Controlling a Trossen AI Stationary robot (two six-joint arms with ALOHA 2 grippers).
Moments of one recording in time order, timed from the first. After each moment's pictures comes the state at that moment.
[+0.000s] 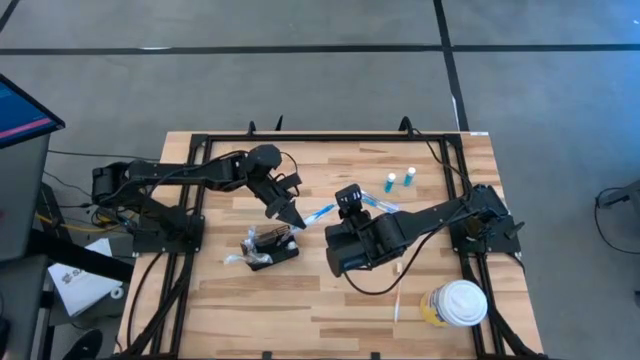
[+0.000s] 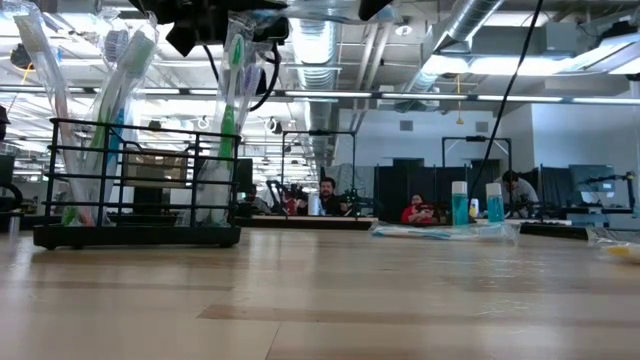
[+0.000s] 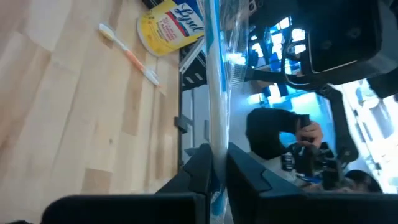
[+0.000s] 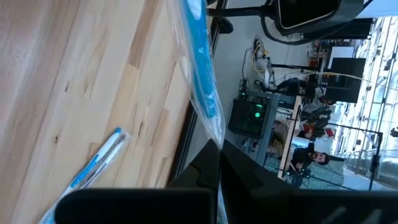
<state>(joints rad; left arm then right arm) 0.25 1.38 0.93 -0.02 0.87 -0.75 0.37 1.93 1.97 -1.37 1.00 -0.24</state>
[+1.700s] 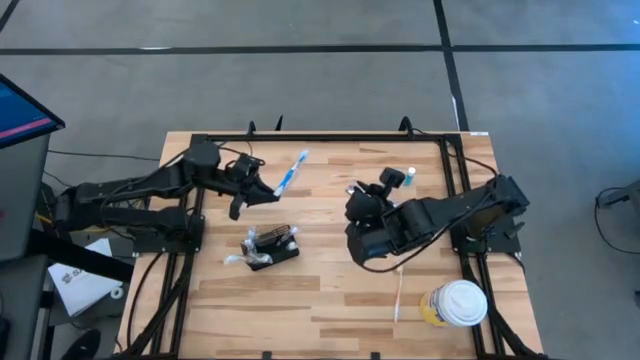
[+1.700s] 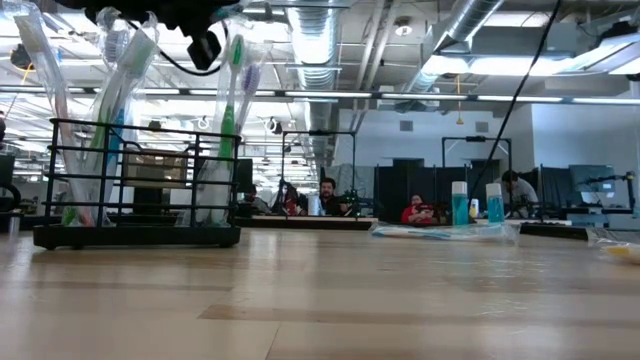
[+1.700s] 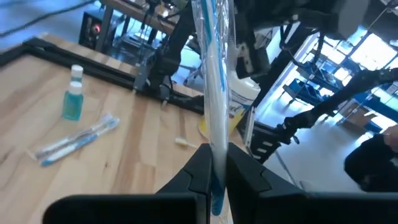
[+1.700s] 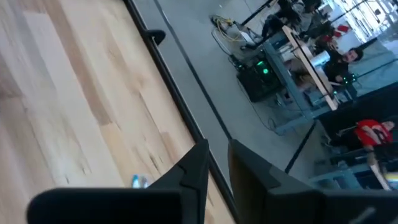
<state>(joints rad) 0.31 0.88 0.67 0.03 0.50 -0.36 0.38 1.75 1.83 -1.36 1.13 0.48</state>
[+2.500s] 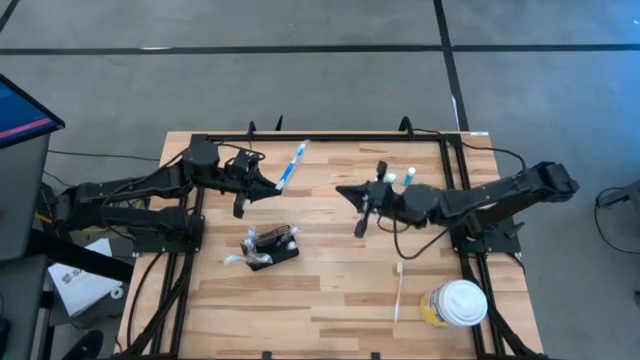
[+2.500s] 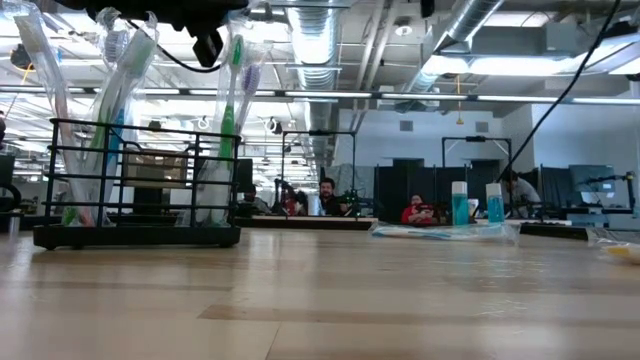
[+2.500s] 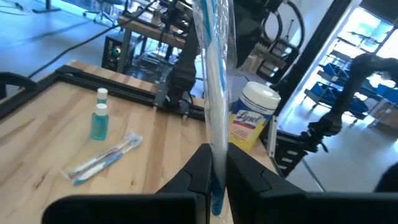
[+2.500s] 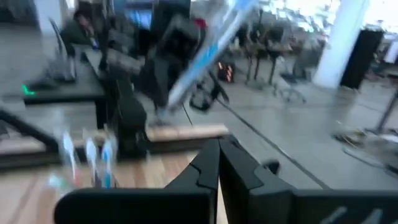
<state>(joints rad) 0.31 0.89 0.67 0.08 0.41 -0.29 0.18 1.31 0.91 0.41 0.53 -0.09</state>
